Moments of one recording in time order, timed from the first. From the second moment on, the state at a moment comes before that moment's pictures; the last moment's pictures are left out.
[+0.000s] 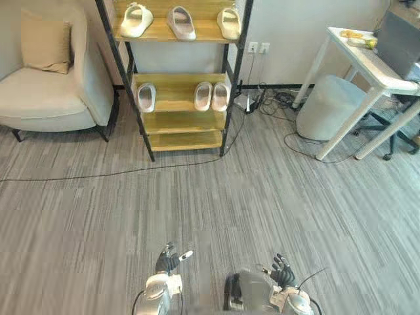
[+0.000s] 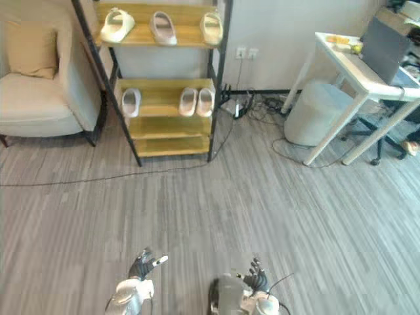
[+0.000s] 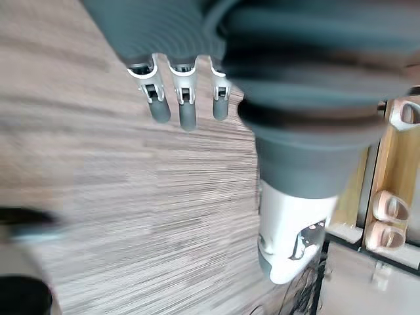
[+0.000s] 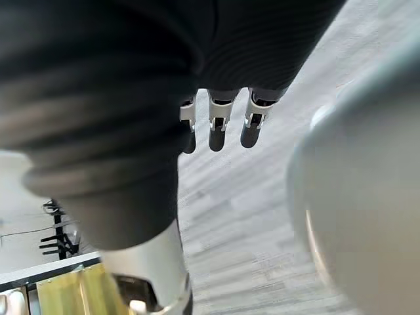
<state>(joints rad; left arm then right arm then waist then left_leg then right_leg) 0.07 -0.01 0.06 0.80 -0.14 -0.14 0.06 0.17 0.02 -0.14 0.75 0.16 -0.11 -0.04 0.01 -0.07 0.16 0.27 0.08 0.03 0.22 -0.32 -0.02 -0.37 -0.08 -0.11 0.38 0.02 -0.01</state>
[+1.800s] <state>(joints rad) 0.13 -0.02 0.09 0.79 -0.09 -0.14 0.06 0.13 0.05 -0.12 0.83 0.16 -0.11 -0.06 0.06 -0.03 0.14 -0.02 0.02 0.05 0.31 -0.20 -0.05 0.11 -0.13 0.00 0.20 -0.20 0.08</state>
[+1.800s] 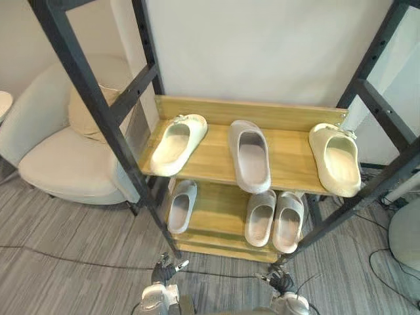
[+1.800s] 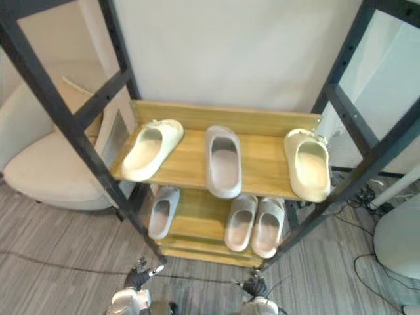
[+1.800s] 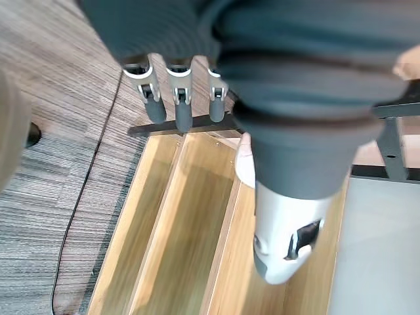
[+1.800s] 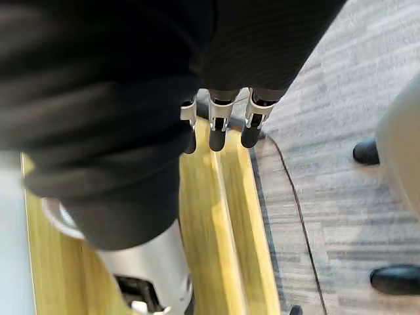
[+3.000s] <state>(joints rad) 0.19 -0.02 0.07 0.76 -0.12 -0.14 0.08 0.42 0.03 -0.11 0.21 0.15 -0.15 -0.14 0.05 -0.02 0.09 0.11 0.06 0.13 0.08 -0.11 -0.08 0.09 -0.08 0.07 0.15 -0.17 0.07</state>
